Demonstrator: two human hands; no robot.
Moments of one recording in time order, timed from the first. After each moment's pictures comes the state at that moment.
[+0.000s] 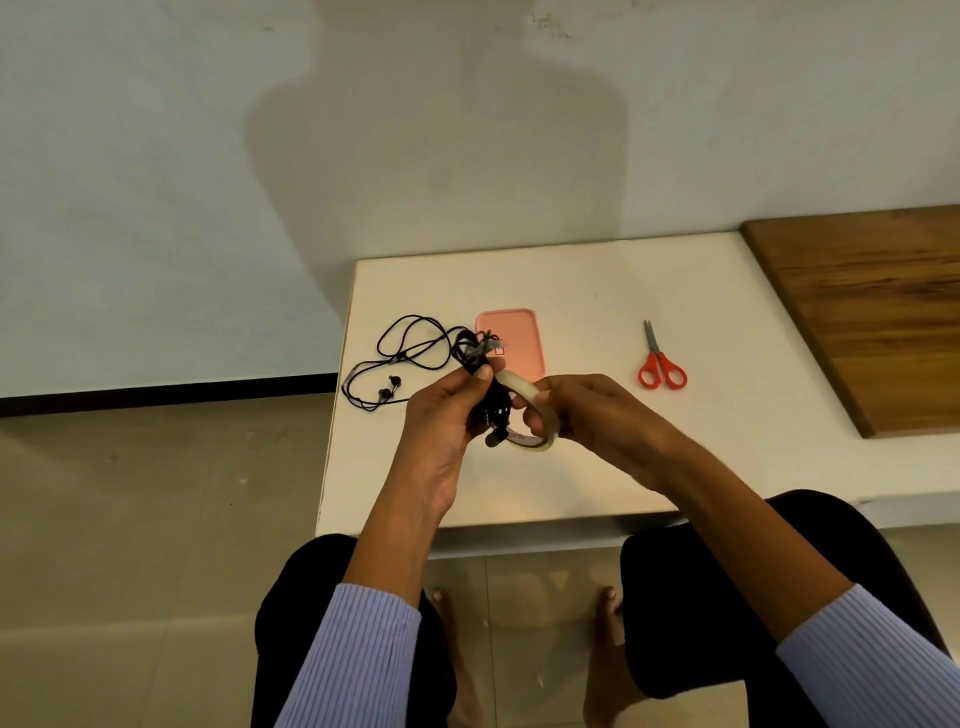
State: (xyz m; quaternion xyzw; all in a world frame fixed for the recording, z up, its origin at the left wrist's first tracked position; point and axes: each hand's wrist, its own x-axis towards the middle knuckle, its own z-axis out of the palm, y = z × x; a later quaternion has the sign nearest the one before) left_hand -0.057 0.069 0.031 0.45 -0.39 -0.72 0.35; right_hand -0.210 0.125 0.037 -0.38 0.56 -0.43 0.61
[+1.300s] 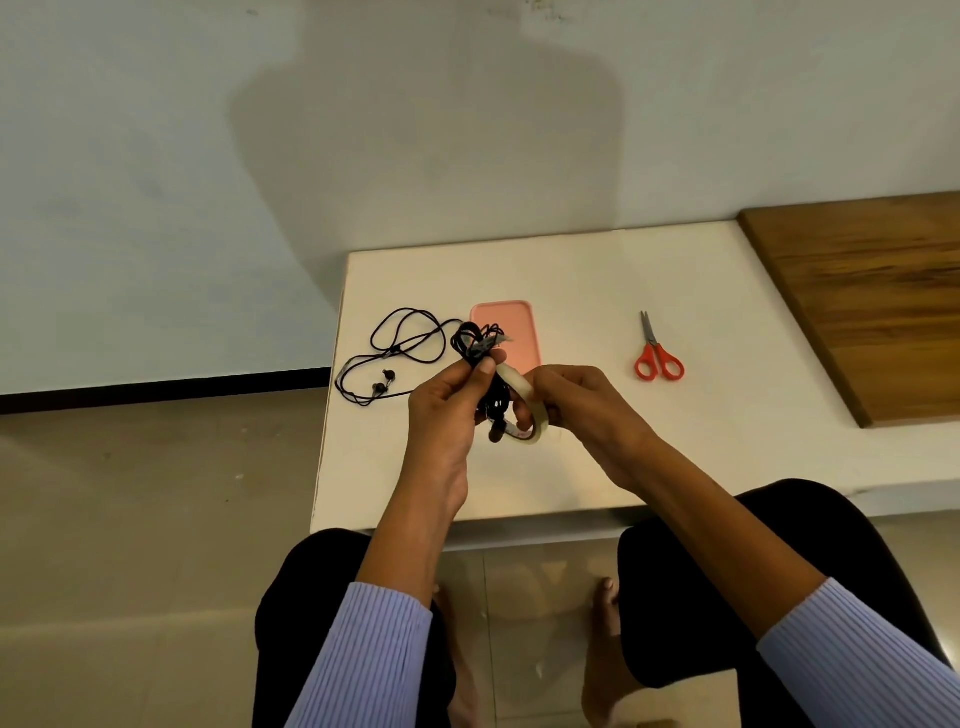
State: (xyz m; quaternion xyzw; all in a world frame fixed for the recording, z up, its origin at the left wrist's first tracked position) left_hand -0.067 0.078 0.036 0.48 -0.42 -0.67 0.38; right_hand -0.197 0.121 0.029 -0.38 0.61 -0.46 0.53
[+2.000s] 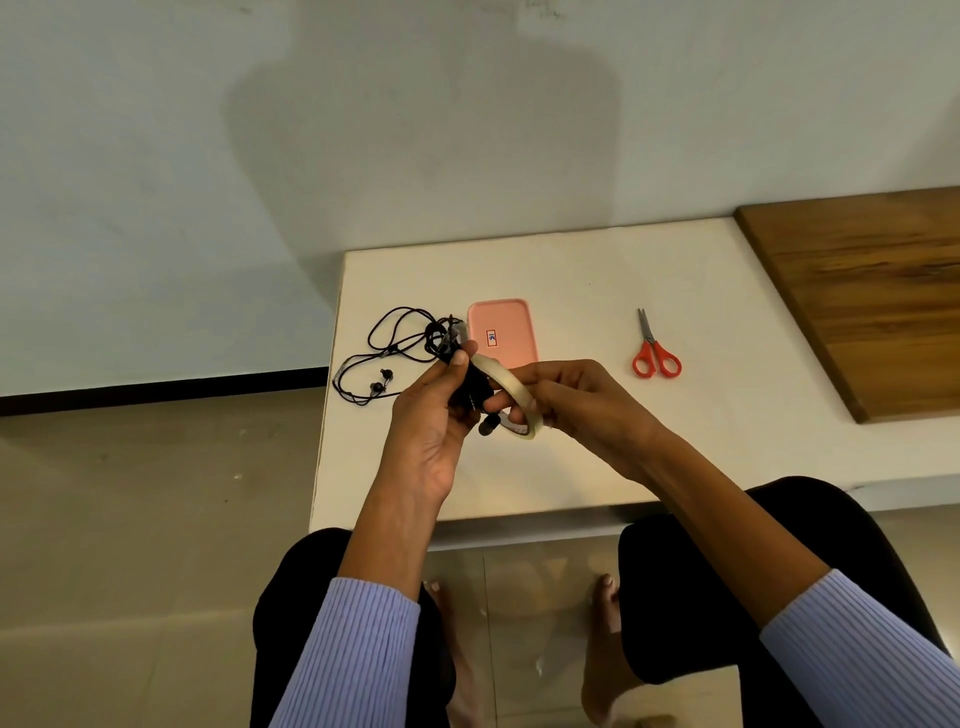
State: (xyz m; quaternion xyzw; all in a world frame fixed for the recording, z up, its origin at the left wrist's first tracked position) left_hand -0.060 0.066 0.034 0.46 -0.30 -0.75 0.38; right_hand -0.205 0.123 0.031 -0.40 0.52 -0.47 0.60
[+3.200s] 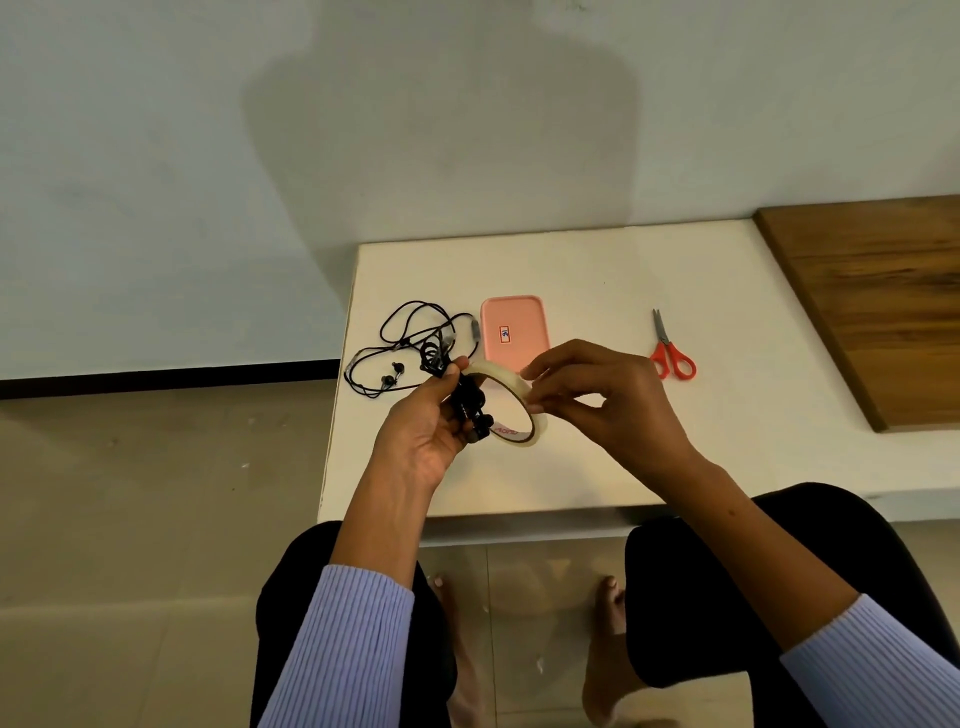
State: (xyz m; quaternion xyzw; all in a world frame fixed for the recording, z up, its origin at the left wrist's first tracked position) left_hand -0.046 0.055 0.031 0.54 -0.20 -0.76 0.31; right_hand -0.210 0.132 0.029 -0.68 0.57 -0.42 0.17
